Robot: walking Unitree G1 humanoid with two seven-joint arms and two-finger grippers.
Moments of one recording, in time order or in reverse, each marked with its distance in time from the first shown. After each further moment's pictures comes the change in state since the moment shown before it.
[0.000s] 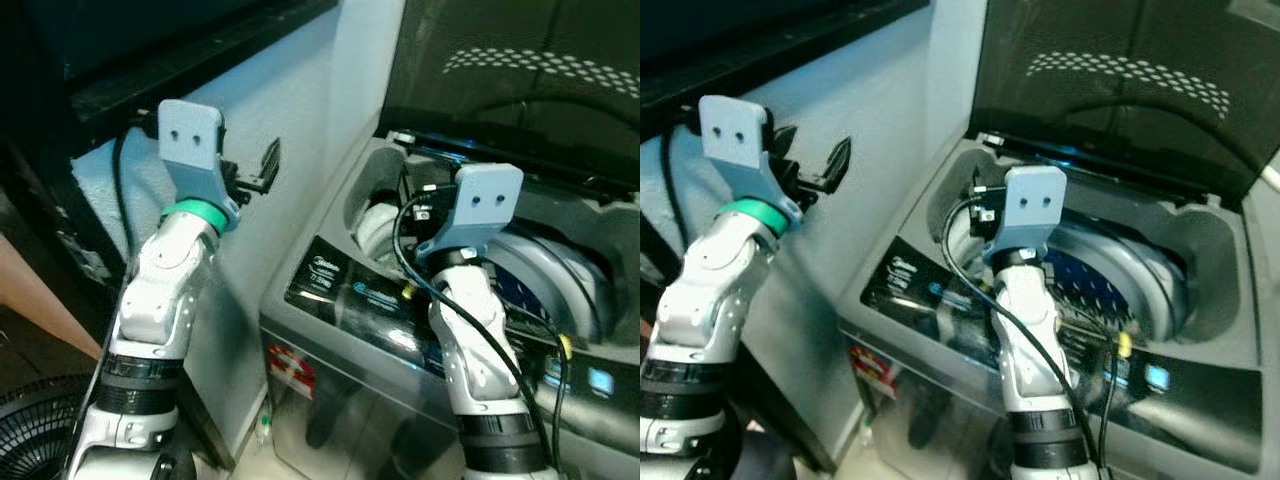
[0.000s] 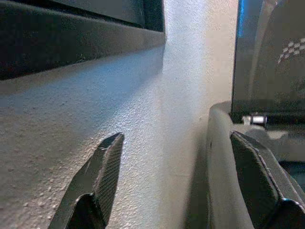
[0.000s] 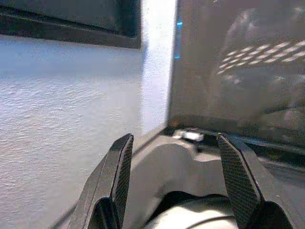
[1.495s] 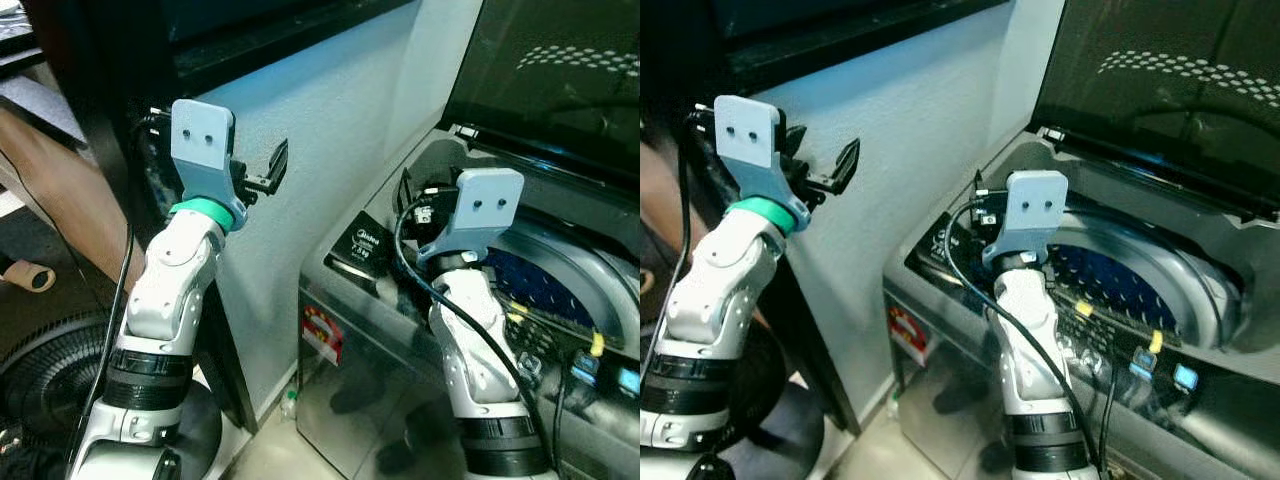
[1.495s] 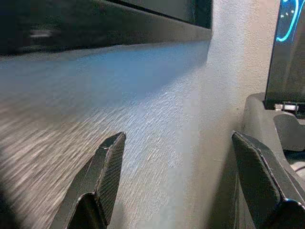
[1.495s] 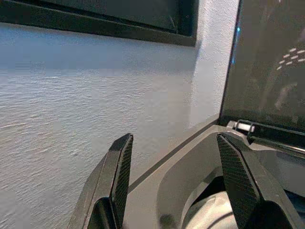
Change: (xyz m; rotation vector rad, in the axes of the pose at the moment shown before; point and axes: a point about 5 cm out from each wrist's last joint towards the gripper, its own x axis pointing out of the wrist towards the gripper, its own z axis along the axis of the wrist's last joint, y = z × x) left arm 0.001 0.006 -0.004 -0.001 0.017 0.029; right arm -0.003 0.001 -0.003 0.010 0.009 0.006
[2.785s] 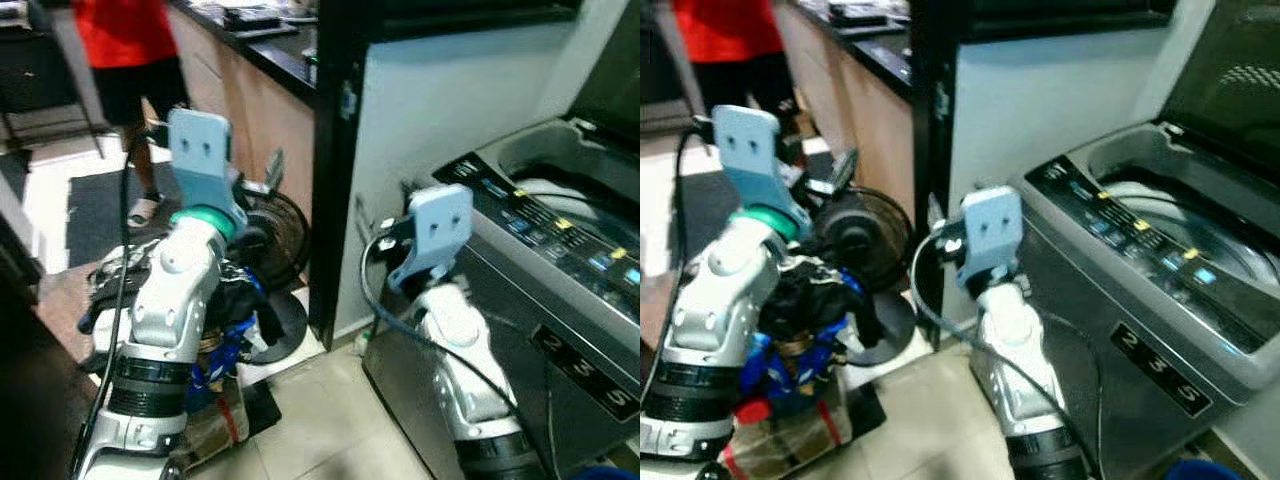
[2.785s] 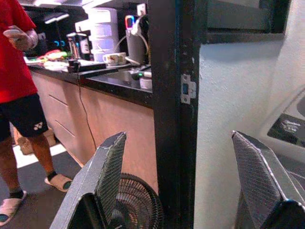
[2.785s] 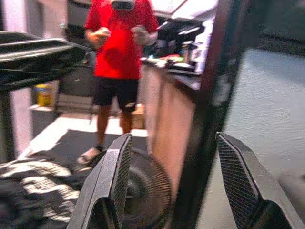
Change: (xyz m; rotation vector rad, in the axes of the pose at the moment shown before) left arm -0.005 -0.010 -0.014 -0.014 0.053 -0.027; right arm -0.022 0.036 -0.016 0.015 0.064 0.306
